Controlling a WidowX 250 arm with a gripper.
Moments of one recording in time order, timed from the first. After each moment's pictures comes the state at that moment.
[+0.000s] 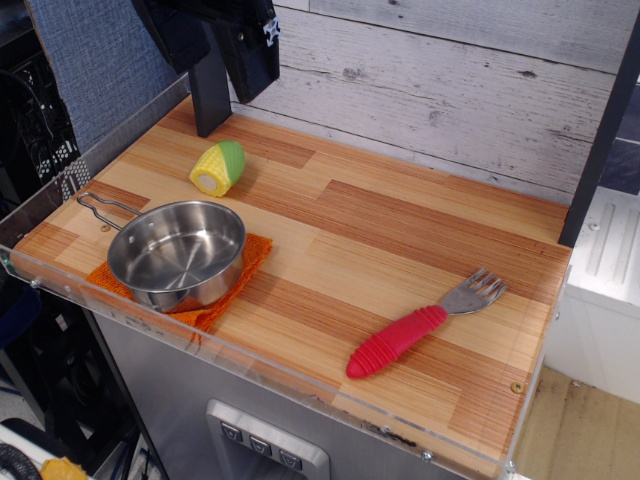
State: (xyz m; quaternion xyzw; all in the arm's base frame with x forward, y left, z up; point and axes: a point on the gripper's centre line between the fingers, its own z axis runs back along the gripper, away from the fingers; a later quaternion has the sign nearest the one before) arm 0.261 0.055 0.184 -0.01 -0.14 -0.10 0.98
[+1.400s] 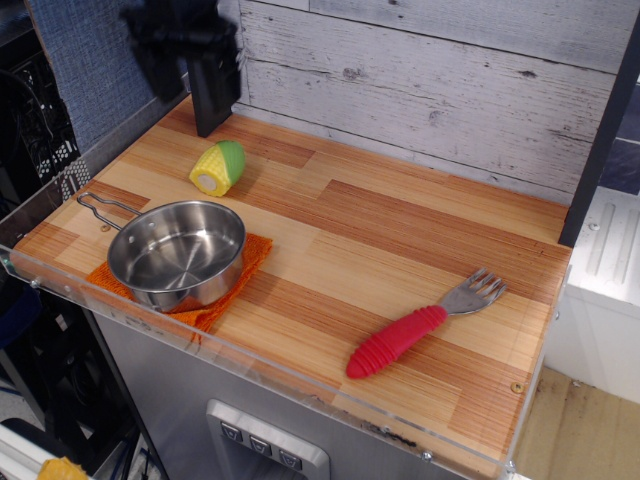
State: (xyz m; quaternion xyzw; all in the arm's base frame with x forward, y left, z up) arm 0.338 0.151 0.095 -0.02 -0.07 0.02 1.00
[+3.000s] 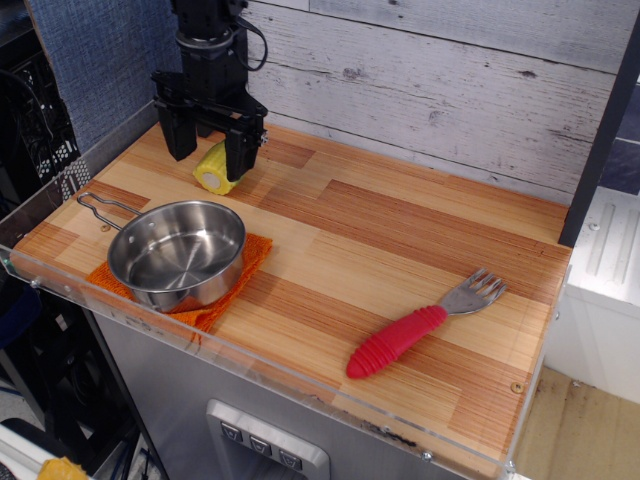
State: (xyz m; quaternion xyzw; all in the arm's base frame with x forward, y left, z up) arm 0.334 0.140 0.046 0.05 0.00 0.01 1.00
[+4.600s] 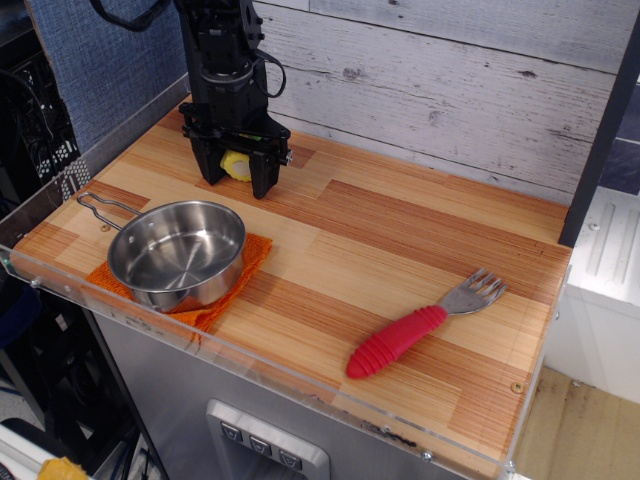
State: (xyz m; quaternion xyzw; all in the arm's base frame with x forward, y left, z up) arm 0.355 0.129 0.011 0.02 -0.03 0.04 1.00
